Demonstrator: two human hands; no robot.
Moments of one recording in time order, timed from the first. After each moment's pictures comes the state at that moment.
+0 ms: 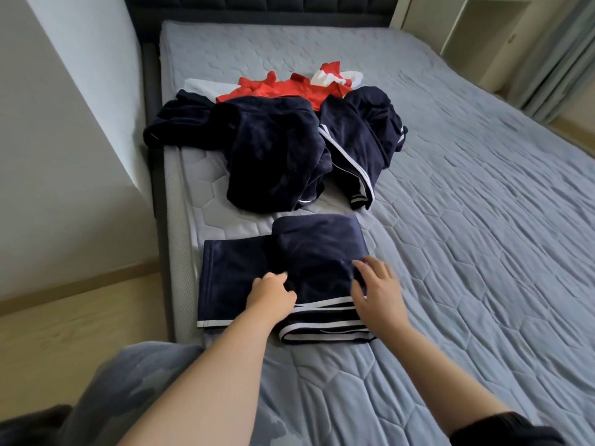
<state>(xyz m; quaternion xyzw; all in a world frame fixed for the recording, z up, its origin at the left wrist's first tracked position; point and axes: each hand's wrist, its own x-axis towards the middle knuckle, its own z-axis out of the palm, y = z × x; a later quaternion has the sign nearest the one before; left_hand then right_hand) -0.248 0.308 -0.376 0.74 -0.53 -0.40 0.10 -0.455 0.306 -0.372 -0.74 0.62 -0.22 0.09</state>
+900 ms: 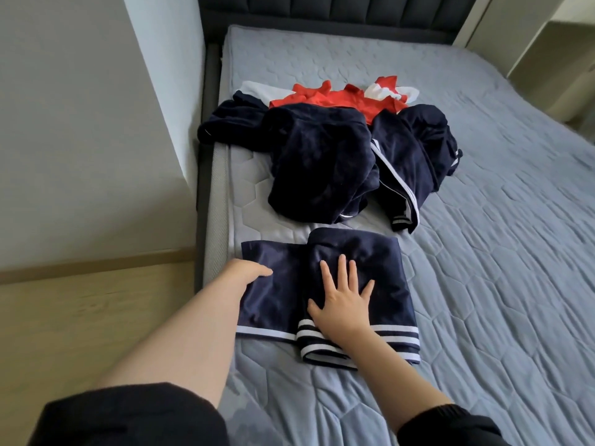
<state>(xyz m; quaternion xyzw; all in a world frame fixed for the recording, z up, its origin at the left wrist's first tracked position) -0.148 0.274 -0.366 0.82 -0.20 -0.48 0.22 -0.354 0.276 -0.412 -0.80 0.58 0.02 0.10</state>
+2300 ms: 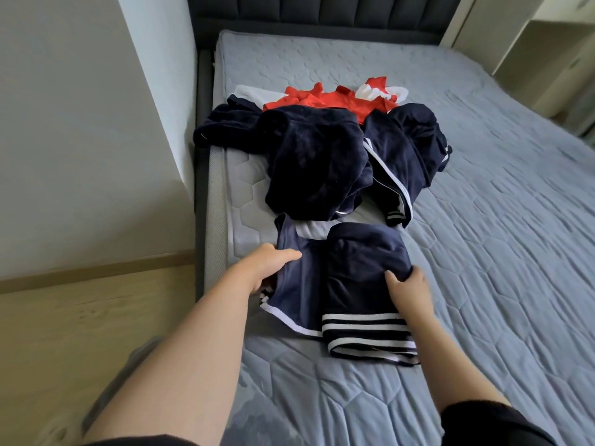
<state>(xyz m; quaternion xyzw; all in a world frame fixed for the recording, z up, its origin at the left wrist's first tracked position) -0.174 0.278 -0.329 0.72 -0.34 -0.55 0.26 -0.445 0.243 -0.378 -0.51 0.80 -0.16 0.27</state>
